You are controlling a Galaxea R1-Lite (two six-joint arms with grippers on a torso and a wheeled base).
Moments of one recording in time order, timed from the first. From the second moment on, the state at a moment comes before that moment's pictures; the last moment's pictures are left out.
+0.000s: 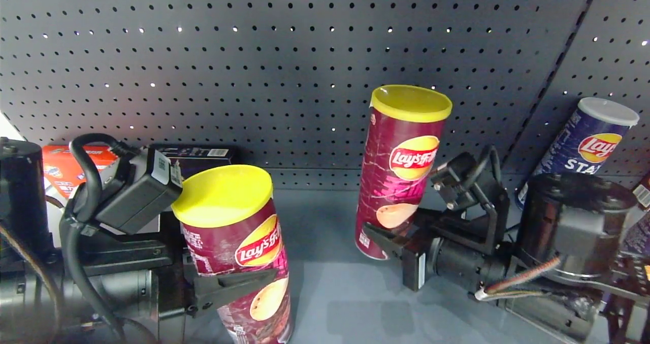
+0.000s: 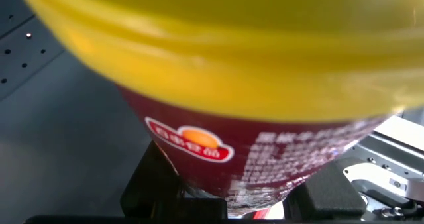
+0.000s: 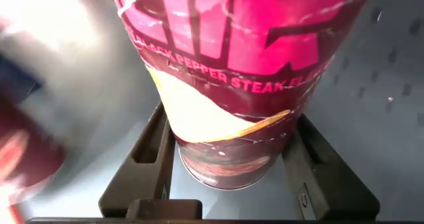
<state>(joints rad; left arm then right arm) -0.54 1.26 -0.68 -0.22 -0.46 0.18 0.88 1.60 -0.65 -0.84 -0.15 0.00</state>
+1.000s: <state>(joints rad) -0.54 1.28 -0.72 -0.21 -0.44 0.18 1.04 1.54 -0.33 -1.08 -0.17 0.03</state>
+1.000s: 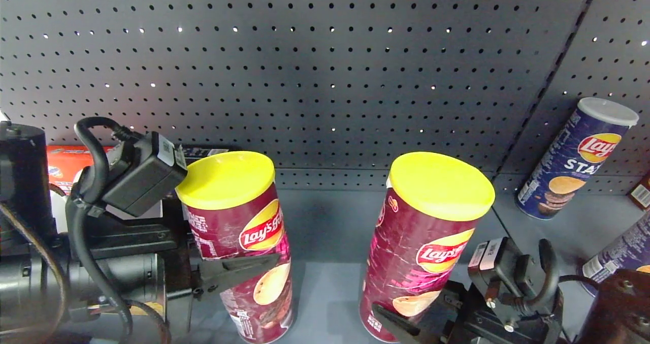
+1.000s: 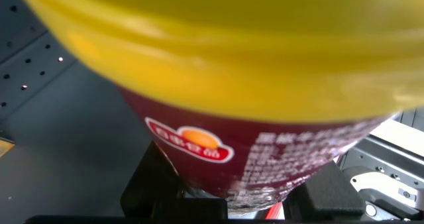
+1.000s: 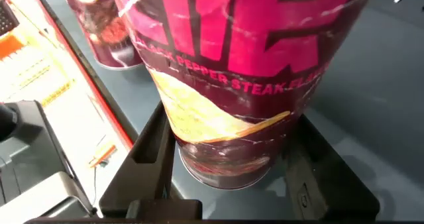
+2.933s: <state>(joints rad) -0.54 1.30 -0.72 -0.21 -0.44 0.18 1.01 1.27 -0.13 -1.07 -0.30 0.02</state>
